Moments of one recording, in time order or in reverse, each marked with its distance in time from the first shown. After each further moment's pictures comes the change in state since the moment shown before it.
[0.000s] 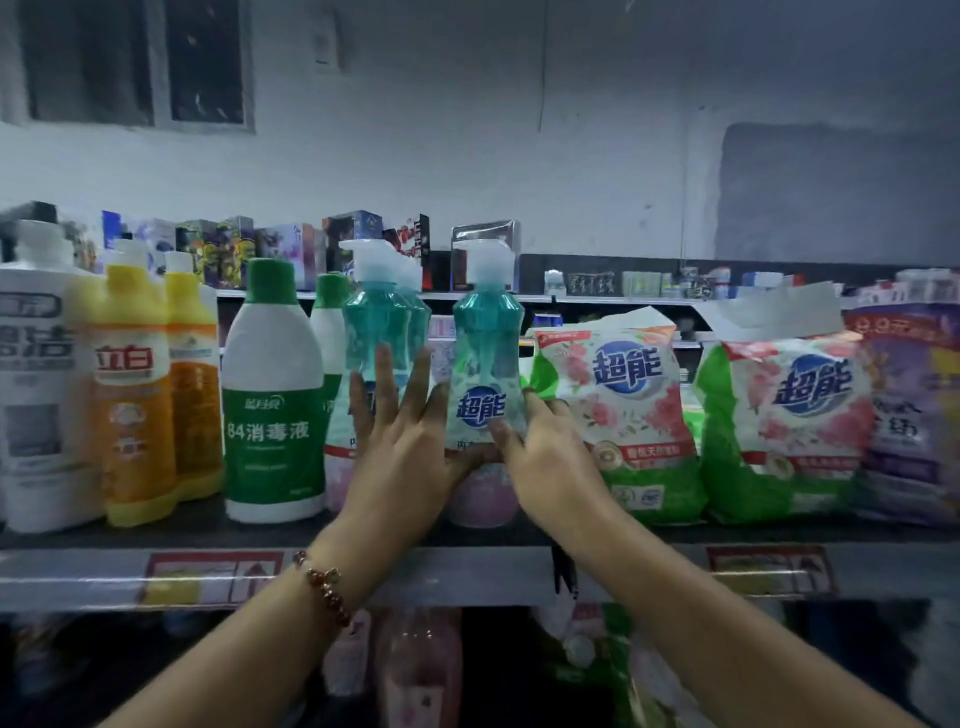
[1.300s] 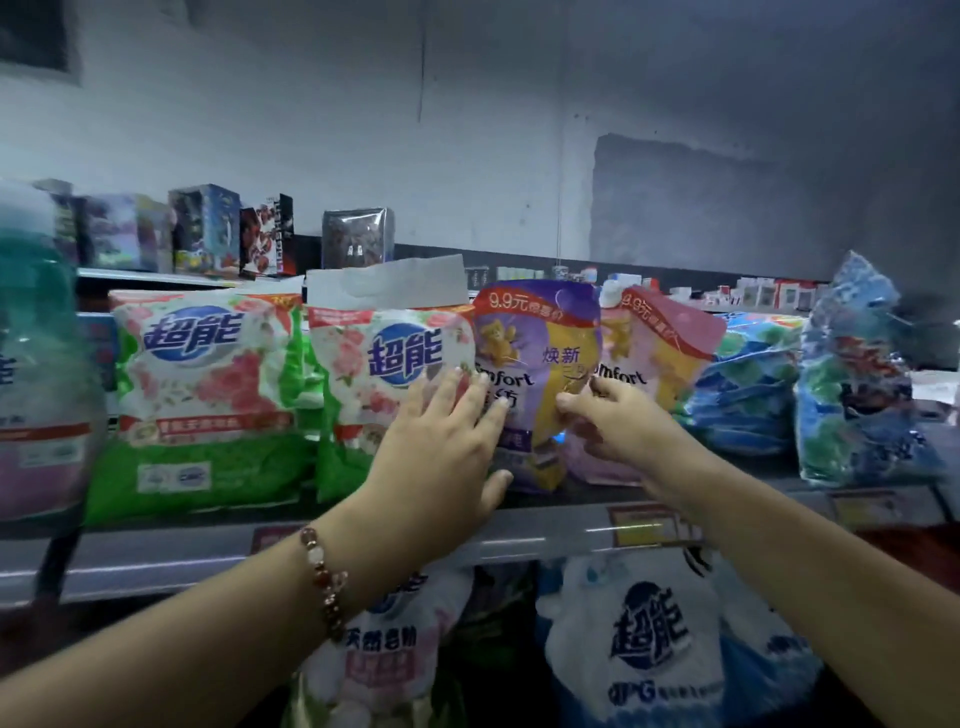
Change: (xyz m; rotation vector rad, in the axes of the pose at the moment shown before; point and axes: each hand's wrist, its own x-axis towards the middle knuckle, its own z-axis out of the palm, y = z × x) left_hand 0.034 0.397 0.017 0.108 -0.301 0.343; right_hand -0.007 0.261 -0.342 0.357 0.007 0.338
